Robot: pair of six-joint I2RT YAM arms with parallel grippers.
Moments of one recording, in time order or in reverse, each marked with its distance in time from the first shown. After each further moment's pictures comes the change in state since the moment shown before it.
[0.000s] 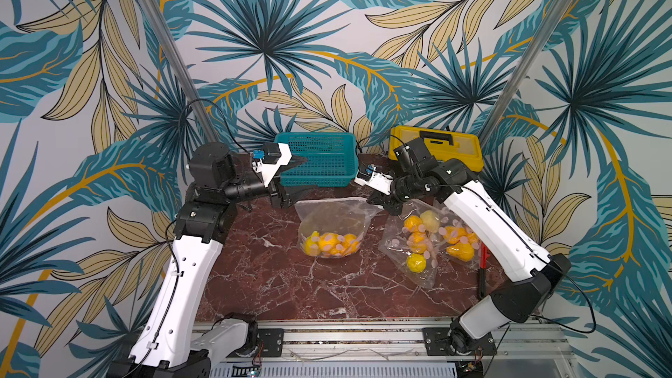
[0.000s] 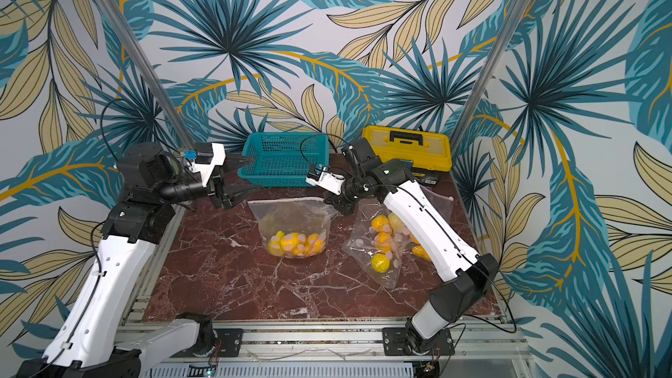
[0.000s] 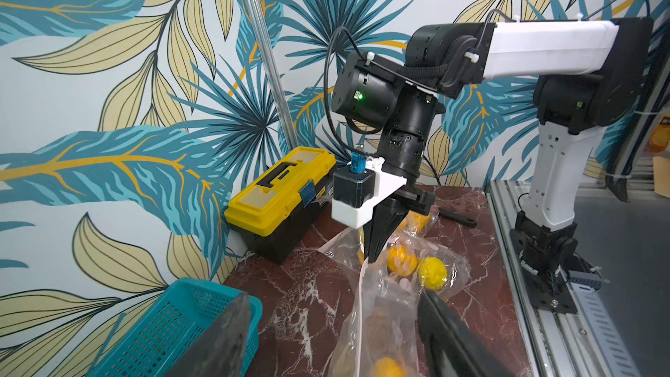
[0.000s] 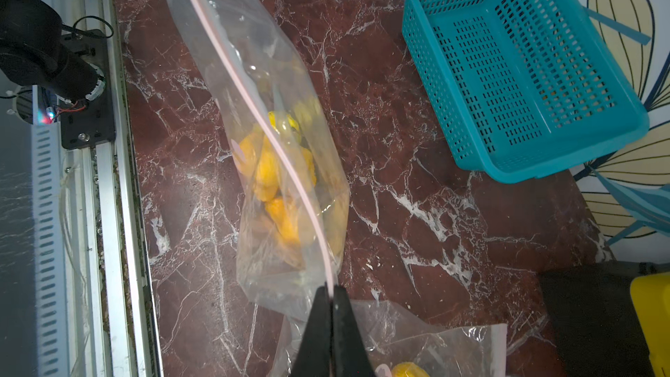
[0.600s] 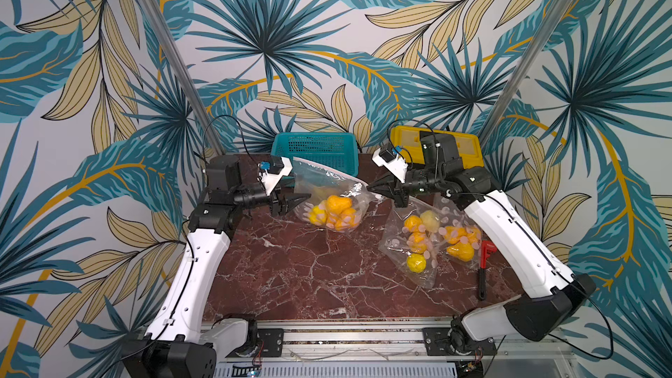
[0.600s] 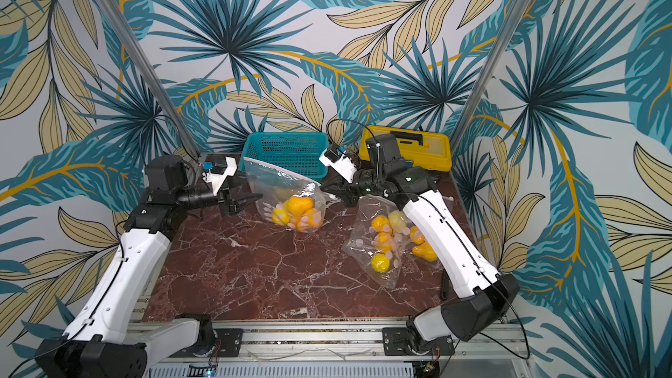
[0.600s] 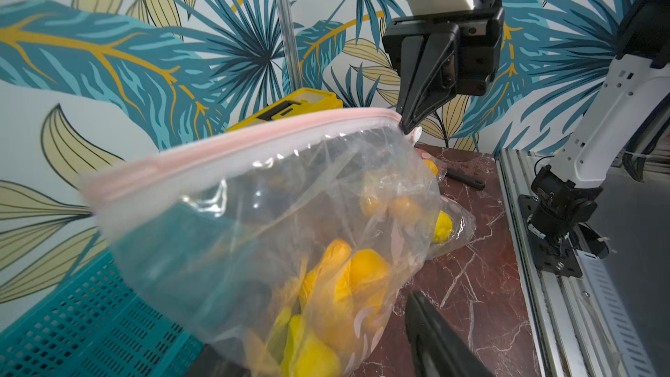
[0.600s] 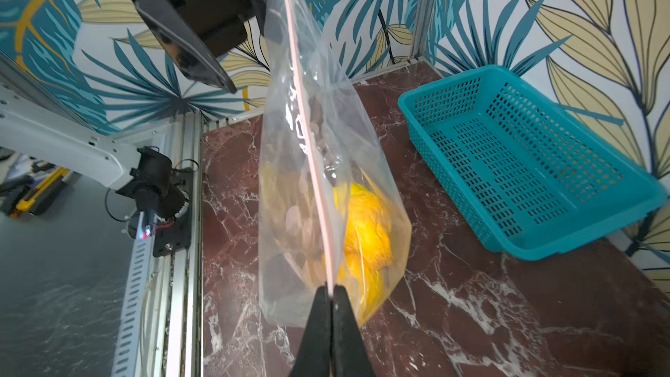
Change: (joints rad) left arm 0.125 0.029 -0.164 -0.012 0.033 0.119; right arm -0.115 -0.112 -0.071 0.201 -0.307 0.172
